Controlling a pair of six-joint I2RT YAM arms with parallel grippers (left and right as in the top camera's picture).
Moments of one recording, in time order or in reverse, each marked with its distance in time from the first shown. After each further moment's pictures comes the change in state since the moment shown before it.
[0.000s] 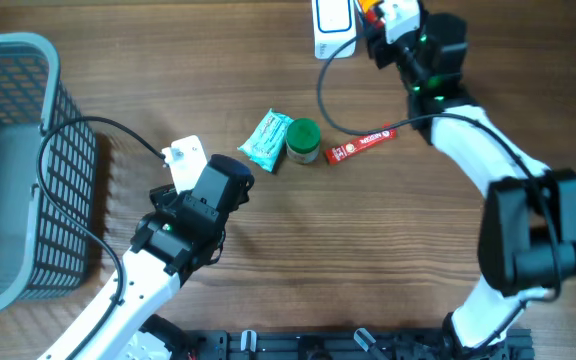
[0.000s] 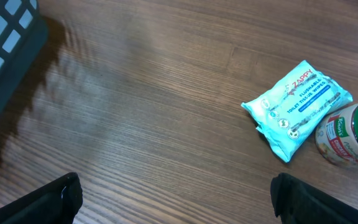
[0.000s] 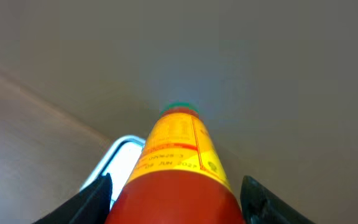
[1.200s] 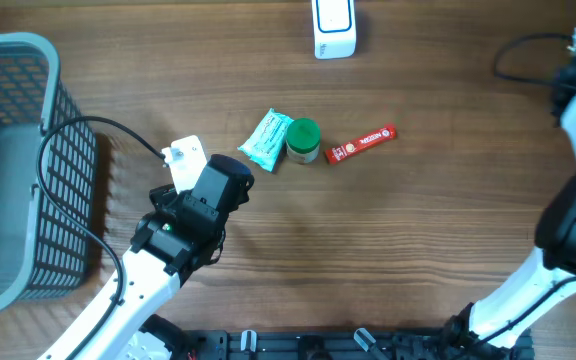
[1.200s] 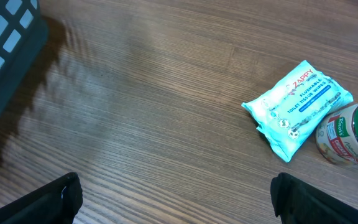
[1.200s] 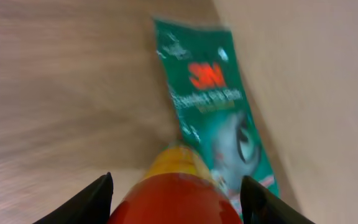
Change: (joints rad) left arm 0.000 0.000 0.000 -0.001 0.000 0.000; right arm -0.652 0.101 0.226 -0.760 0.544 0.052
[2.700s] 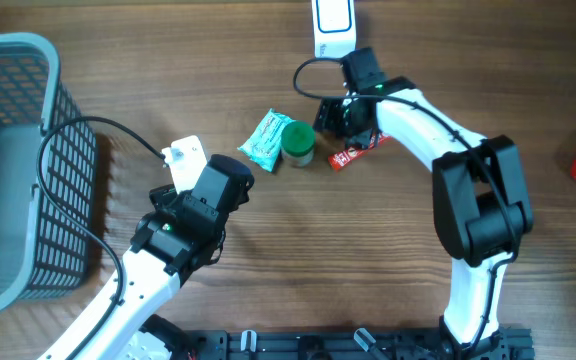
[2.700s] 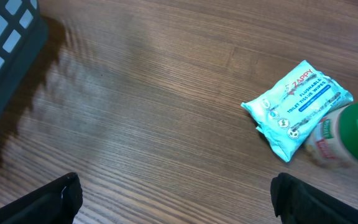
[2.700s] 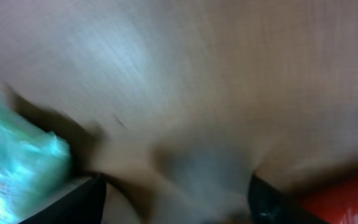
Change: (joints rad) left arm 0.000 0.000 0.000 0.000 0.000 0.000; right arm 0.821 0.090 0.013 -0.439 -0.650 1.017
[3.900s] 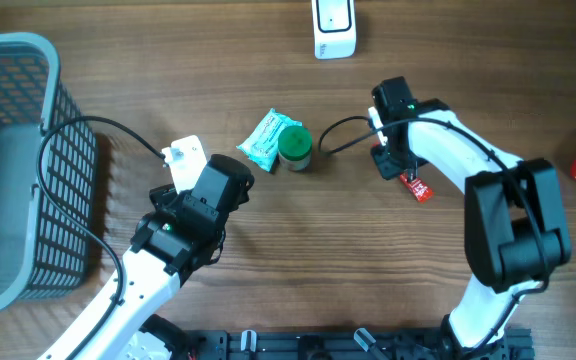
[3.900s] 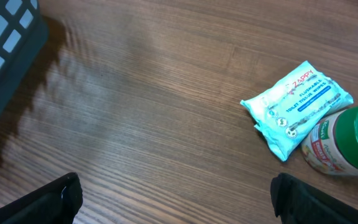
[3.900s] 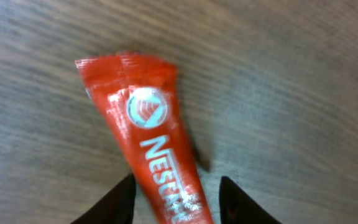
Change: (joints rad) left arm 0.000 0.000 0.000 -0.001 0.000 0.000; right arm -0.106 -0.186 -0.286 -0.080 0.414 -0.814
